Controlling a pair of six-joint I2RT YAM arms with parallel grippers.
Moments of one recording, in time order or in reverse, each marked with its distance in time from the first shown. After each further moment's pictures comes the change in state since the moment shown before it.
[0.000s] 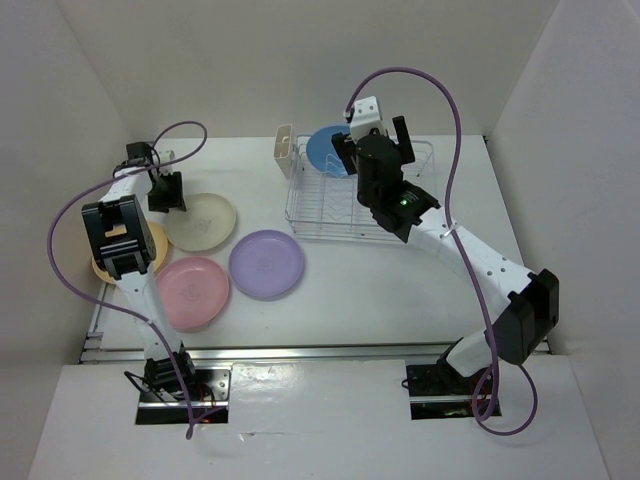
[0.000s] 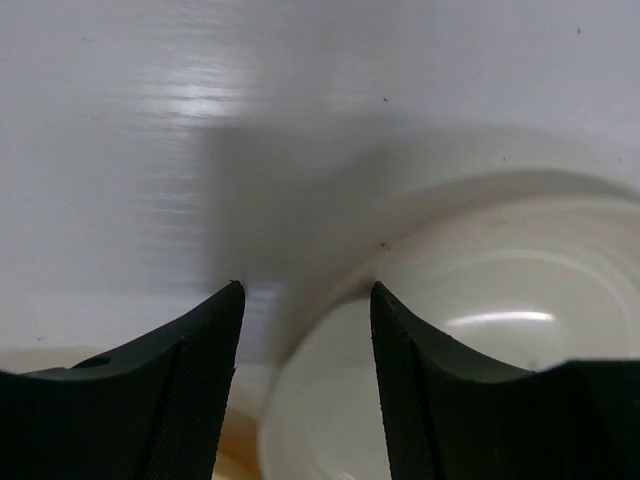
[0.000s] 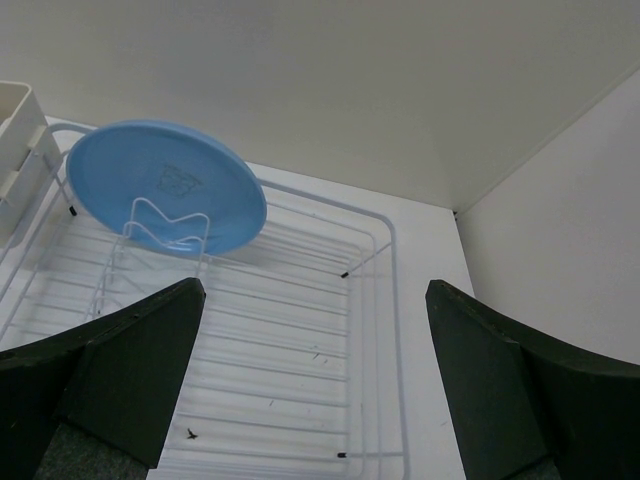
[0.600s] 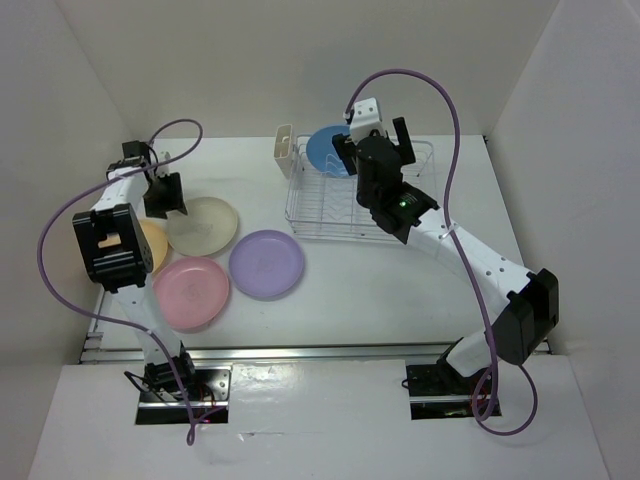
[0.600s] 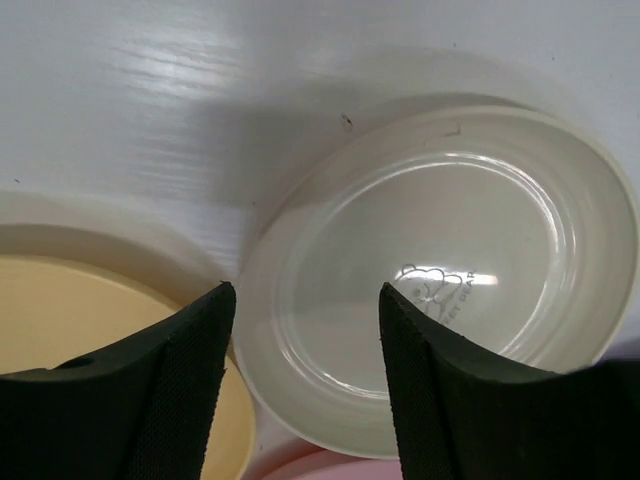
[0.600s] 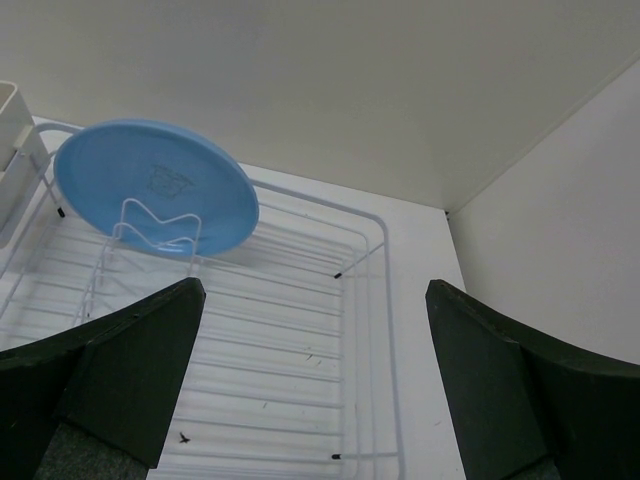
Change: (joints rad) left arm -0.015 -0.178 -0.137 -0.119 0.000 -0.106; right arm 0.000 -0.002 -0.021 0.032 0.018 -0.022
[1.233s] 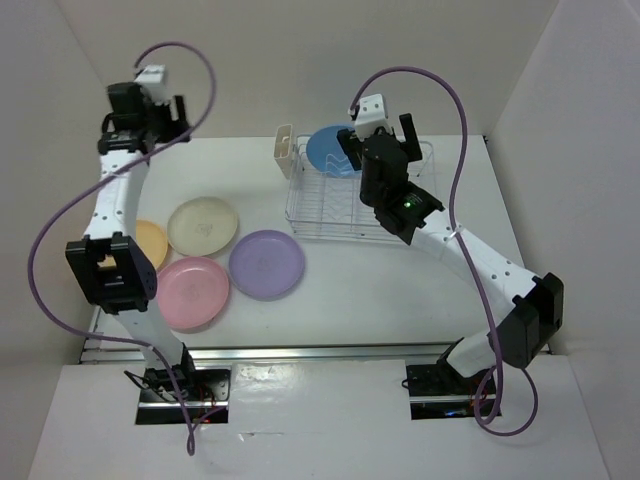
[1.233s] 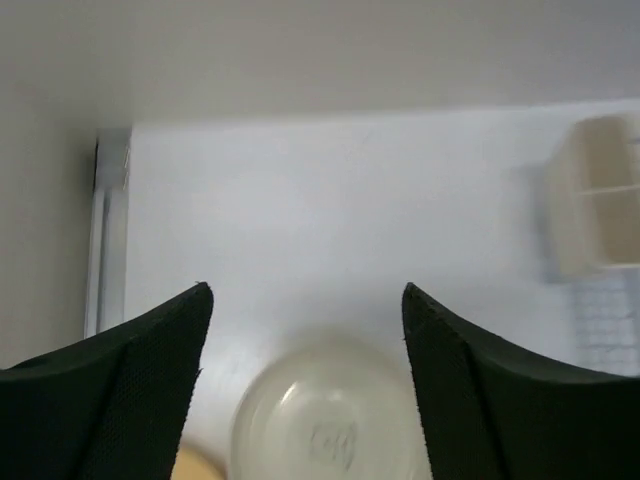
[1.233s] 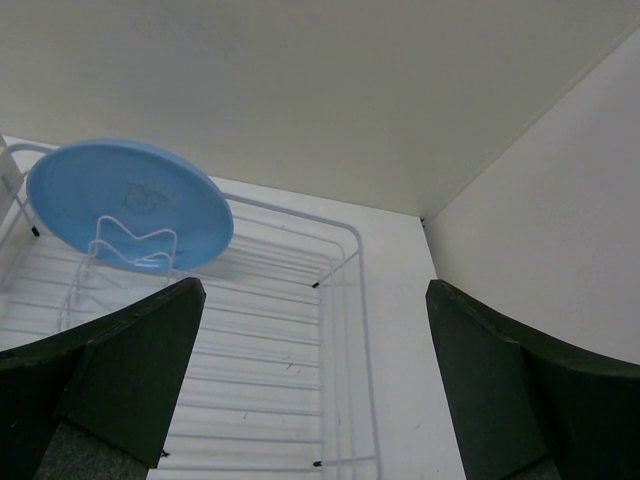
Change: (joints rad) left arm -0.211 -0.245 0.223 0.341 -0.008 0.067; right arm 0.002 -0.025 0.013 0.035 0.038 -0.052
